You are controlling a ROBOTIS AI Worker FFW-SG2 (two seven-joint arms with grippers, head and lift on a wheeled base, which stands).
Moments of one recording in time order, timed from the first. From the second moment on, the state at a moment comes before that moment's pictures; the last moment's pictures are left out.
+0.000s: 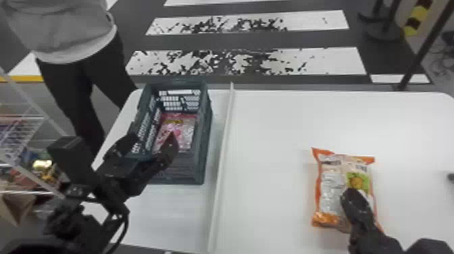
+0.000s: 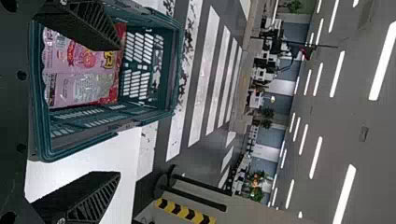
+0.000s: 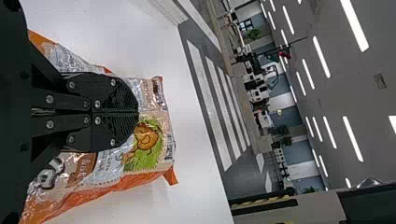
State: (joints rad) left arm 0.58 0.14 0.23 -2.29 0.38 0.42 -0.18; right arm 0.56 -0.09 0.16 -1.58 -0.35 -0.35 0.03
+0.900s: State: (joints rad) left arm 0.58 0.15 0.22 -2.29 0.38 0.42 -0.18; right arm 0.57 -0.14 0.08 -1.62 -0.34 -0.43 0.17
